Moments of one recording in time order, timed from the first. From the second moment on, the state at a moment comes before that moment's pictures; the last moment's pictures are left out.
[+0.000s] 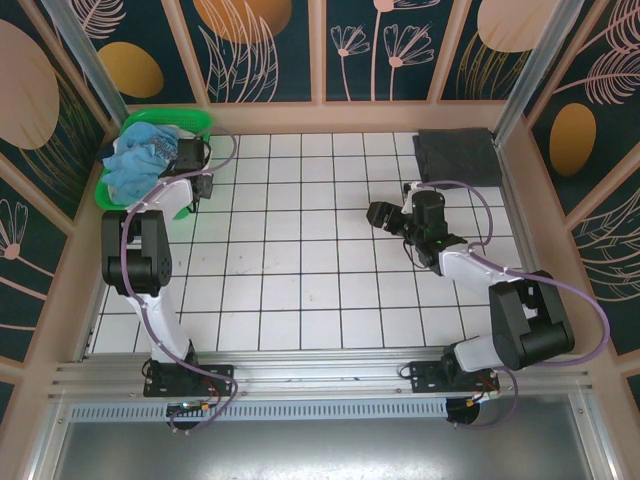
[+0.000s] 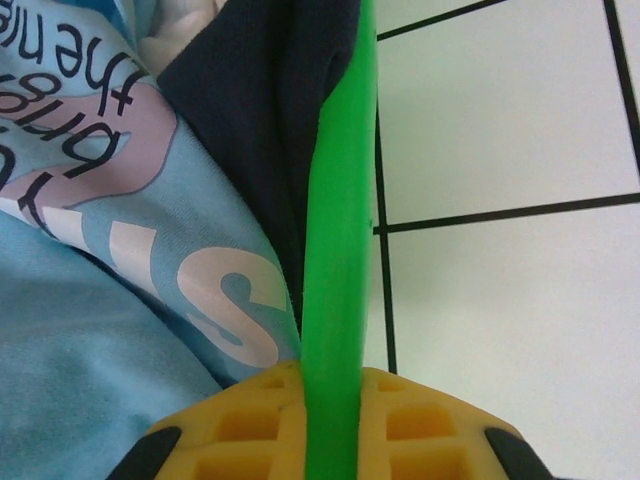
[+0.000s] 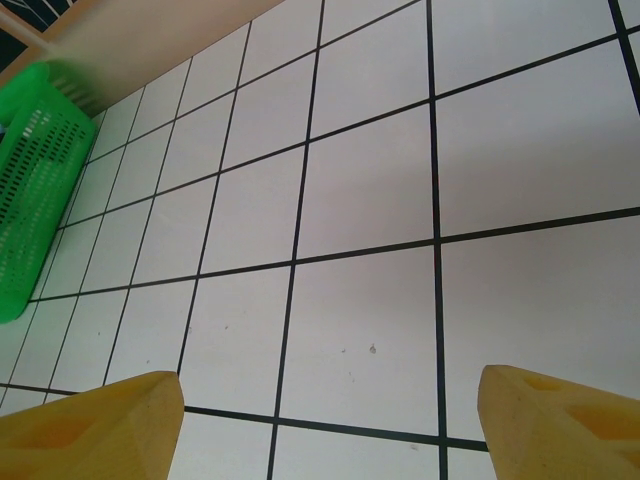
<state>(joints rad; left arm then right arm) -0.02 1.95 1.39 -0.30 -0.32 0.22 0.32 1.41 0.67 0.21 -0.20 0.55</state>
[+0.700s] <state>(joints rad) 0.02 1.93 1.64 -0.43 -0.38 -0.20 0.35 1.35 0.69 0.19 -0.15 0.55</state>
